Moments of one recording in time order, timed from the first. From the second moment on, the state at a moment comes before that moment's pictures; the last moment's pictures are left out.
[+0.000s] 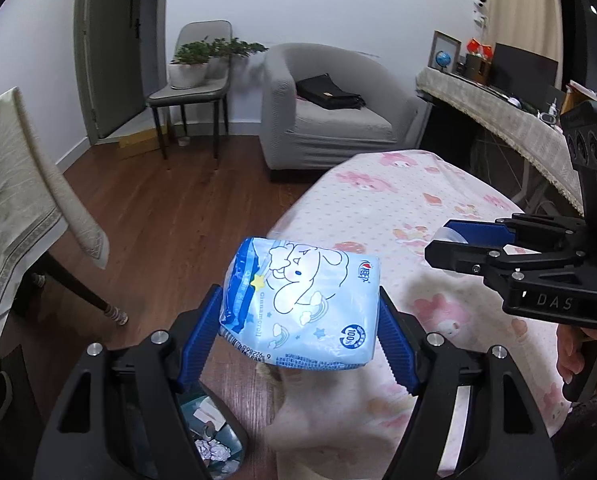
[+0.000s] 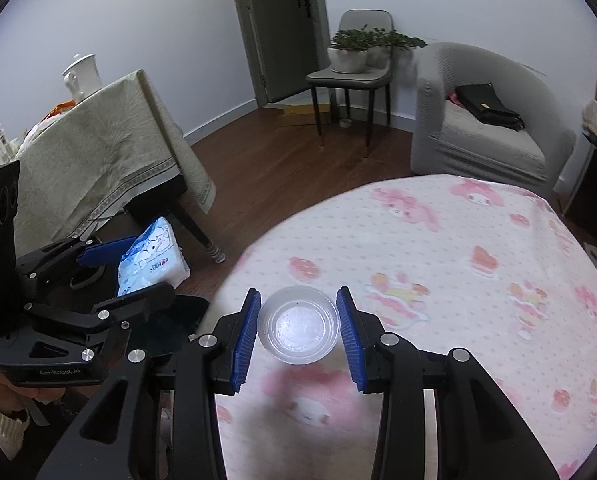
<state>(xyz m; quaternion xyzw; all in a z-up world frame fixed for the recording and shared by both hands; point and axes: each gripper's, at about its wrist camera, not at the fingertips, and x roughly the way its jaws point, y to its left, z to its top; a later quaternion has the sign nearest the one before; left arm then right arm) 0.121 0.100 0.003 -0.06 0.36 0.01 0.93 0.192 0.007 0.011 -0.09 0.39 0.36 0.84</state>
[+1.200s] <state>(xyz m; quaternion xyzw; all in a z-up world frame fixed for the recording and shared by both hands) 0.035 0.293 -0.116 -0.13 0.45 0.14 0.87 0.136 0.215 -0.054 -0.17 0.41 0.46 0.77</state>
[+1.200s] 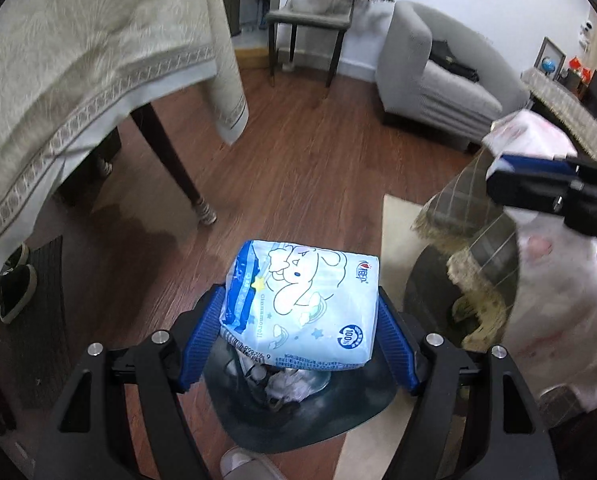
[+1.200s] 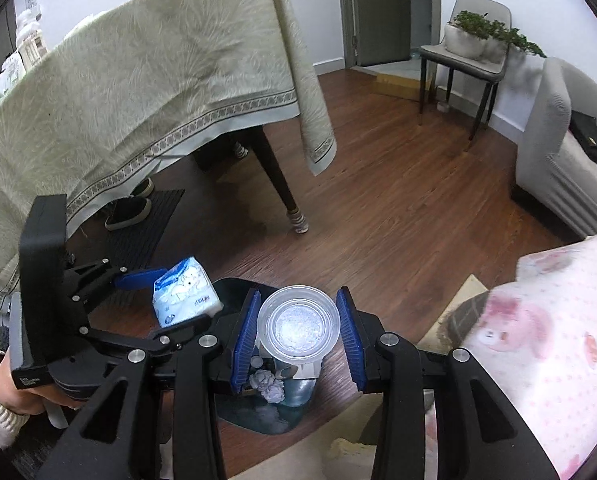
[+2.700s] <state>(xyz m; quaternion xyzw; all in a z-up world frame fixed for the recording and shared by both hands) -0.021 0.344 -0.060 -0.18 0.39 0.16 0.89 0.090 0.311 -0.175 -0.26 0.52 0.49 0.65</state>
